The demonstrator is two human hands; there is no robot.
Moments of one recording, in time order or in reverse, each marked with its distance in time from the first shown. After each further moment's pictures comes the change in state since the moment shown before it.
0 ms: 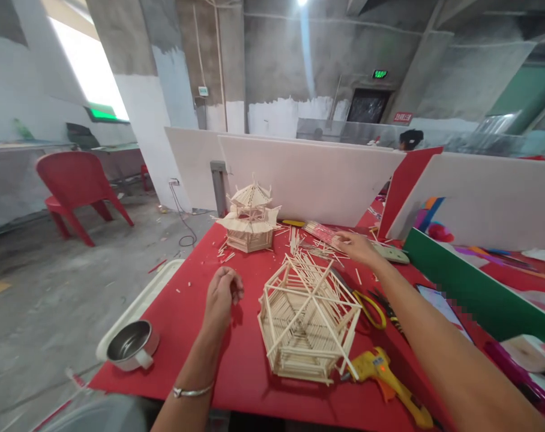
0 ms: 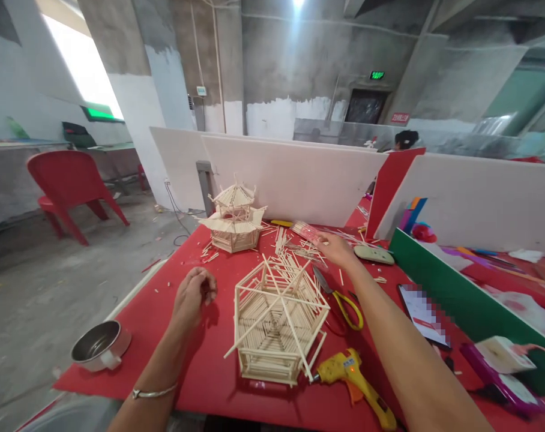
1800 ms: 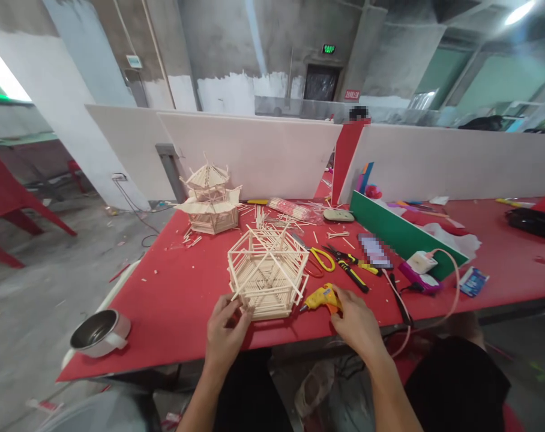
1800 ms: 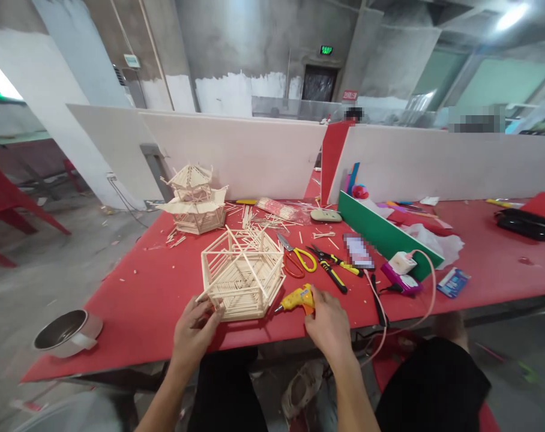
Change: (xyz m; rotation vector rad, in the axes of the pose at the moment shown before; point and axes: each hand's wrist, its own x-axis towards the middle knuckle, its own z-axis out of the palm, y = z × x) left_hand -0.127 -0.058 0.002 0.529 -0.263 0.365; right_hand -0.289 0.029 0.036 -0.319 0.039 0.266
